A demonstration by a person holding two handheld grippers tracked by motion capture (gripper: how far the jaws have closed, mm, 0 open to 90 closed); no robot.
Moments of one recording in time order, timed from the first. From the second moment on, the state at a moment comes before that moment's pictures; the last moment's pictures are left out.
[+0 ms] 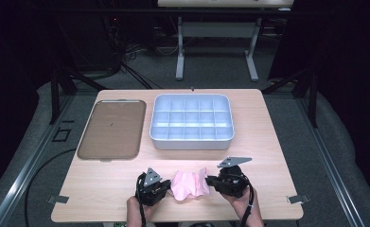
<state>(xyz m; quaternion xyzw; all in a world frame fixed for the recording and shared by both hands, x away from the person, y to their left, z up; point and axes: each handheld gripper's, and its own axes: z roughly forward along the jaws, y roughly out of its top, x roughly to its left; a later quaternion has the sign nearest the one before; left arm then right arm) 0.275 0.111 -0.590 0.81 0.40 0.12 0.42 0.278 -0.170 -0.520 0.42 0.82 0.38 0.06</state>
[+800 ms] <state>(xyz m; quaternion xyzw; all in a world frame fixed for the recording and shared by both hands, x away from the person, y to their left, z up) 0.275 0.111 -0.590 0.81 0.40 0.12 0.42 0.289 -0.084 -0.528 0.35 0.87 0.34 0.06</state>
